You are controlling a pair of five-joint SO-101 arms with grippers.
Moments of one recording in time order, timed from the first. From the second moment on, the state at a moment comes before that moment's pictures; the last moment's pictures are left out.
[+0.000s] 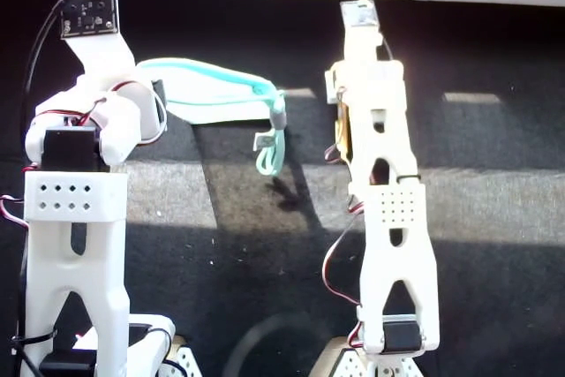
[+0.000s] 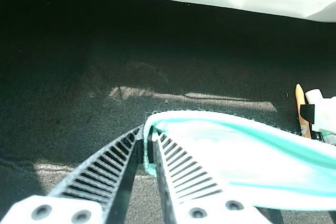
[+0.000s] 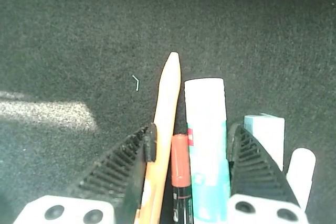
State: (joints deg) left arm -4.0 -20.1 13.3 65.6 7.7; right arm -5.3 69.1 -71.3 69.1 5.1
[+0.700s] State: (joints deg) left arm -4.0 -20.1 13.3 65.6 7.7; right arm -6.2 69.5 -74.3 72.8 5.1
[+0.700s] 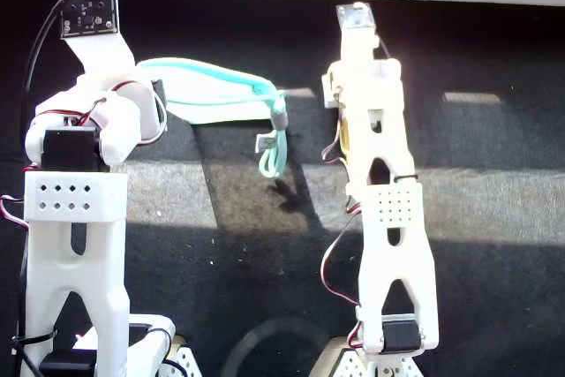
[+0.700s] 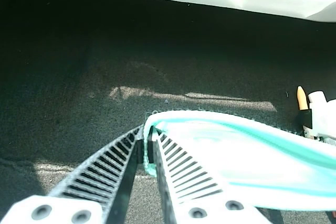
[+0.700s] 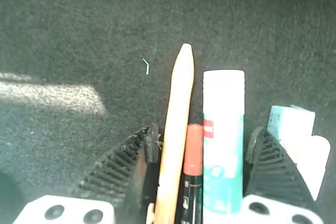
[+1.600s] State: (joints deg) left arm -4.0 -20.1 13.3 65.6 7.7; right arm -6.8 70.9 -82.9 78.7 9.0
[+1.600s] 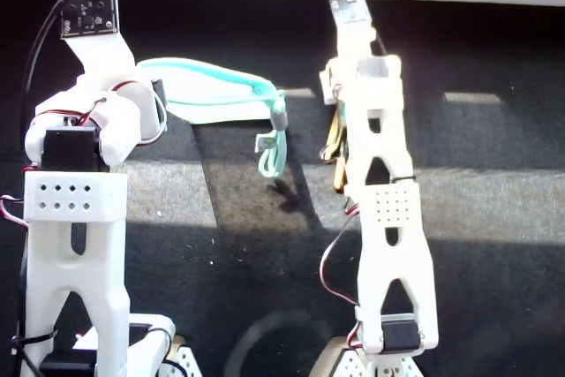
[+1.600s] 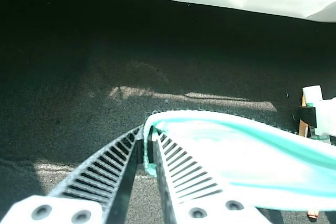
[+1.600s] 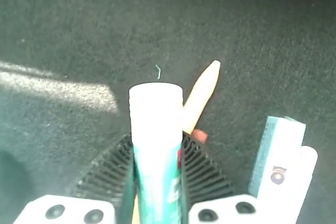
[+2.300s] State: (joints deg) left arm -4.0 -20.1 13.3 65.6 7.7; right arm -3.4 68.0 -83.7 83.9 9.4
